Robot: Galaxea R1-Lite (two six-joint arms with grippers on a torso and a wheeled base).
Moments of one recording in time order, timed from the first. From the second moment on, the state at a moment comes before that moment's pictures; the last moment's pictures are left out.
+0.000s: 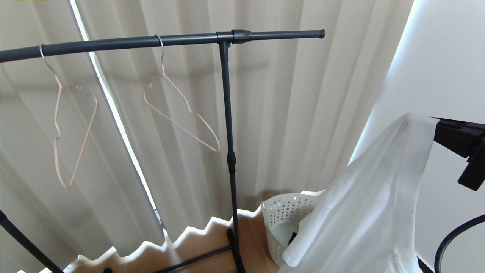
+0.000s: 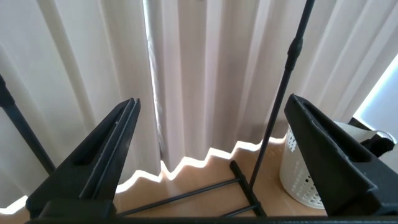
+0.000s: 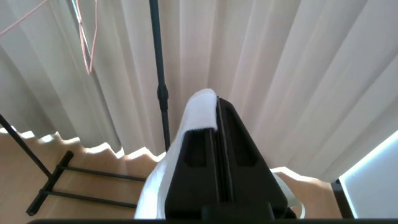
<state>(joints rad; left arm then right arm) 0.00 0.00 0.00 -0.04 0.02 0.00 0.57 1.10 -0.76 -0.27 -0.12 -0.01</state>
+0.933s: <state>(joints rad) 0.00 0.00 0.00 -0.04 0.02 -0.01 0.57 1.10 -0.75 -0.27 -0.12 -0.01</state>
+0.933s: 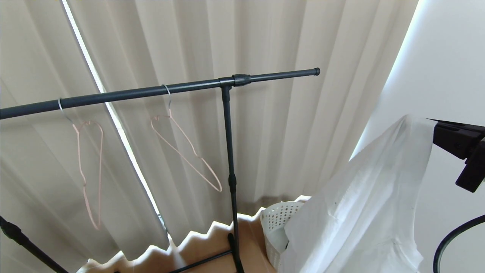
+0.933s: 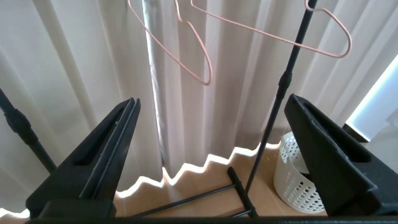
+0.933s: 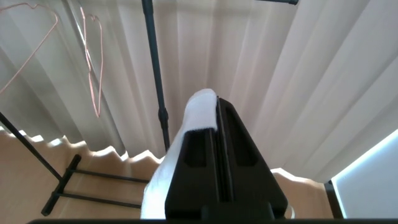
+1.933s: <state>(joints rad) 0.00 0.00 0.00 -0.04 0.02 -0.01 0.54 1.11 -0.74 -0.27 -0.12 -0.02</state>
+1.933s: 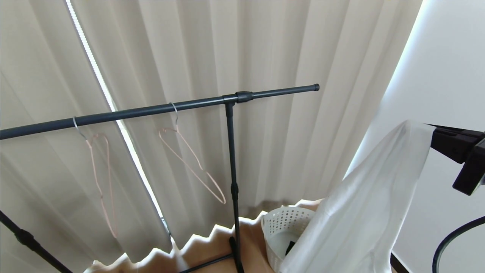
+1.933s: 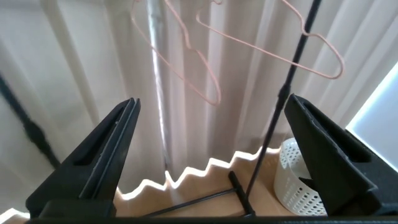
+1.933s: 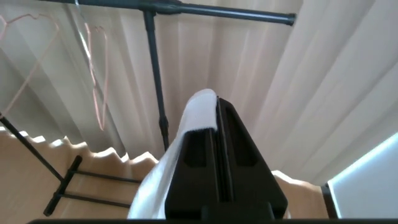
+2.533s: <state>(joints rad) 0.00 0.00 0.00 -0.04 0.02 -0.01 0.54 1.11 -0.72 -0.29 -0.10 -0.02</state>
